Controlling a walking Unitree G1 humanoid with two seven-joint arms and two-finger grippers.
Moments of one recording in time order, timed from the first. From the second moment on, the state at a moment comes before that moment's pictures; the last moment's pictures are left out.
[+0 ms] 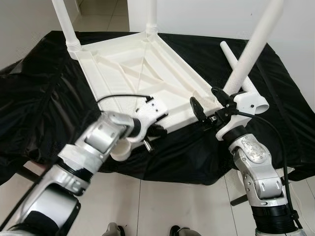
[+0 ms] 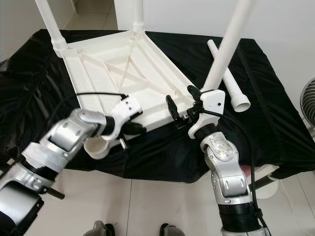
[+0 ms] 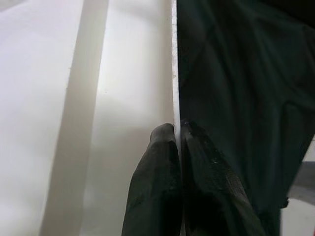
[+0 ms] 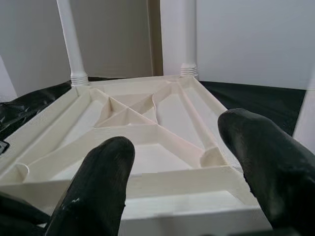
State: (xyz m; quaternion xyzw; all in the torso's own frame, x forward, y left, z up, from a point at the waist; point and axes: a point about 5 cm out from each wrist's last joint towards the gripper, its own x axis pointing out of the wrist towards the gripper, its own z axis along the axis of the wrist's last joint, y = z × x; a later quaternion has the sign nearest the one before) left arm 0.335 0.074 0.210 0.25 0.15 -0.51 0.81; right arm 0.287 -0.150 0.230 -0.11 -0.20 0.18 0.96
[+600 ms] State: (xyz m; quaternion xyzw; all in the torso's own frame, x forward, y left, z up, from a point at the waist) left arm 0.318 0.158 0.204 0.40 0.15 -0.54 0.73; right arm 0.286 -0.141 0.230 -0.12 -0.19 0.22 0.95
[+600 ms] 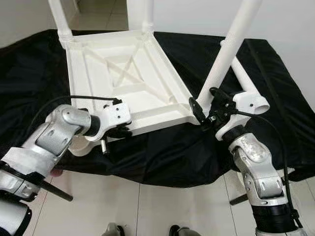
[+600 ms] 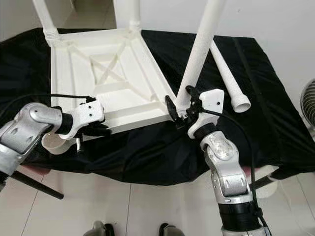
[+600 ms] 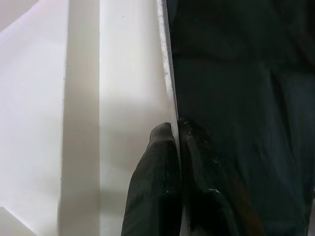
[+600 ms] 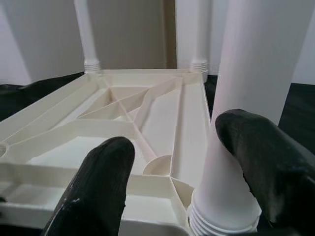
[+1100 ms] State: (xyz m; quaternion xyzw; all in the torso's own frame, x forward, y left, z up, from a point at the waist) left arm 0.305 0.194 0.192 0.43 0.17 -0.54 0.70; right arm 0.236 -0.124 0.200 -0.22 -0.06 0.50 0.84
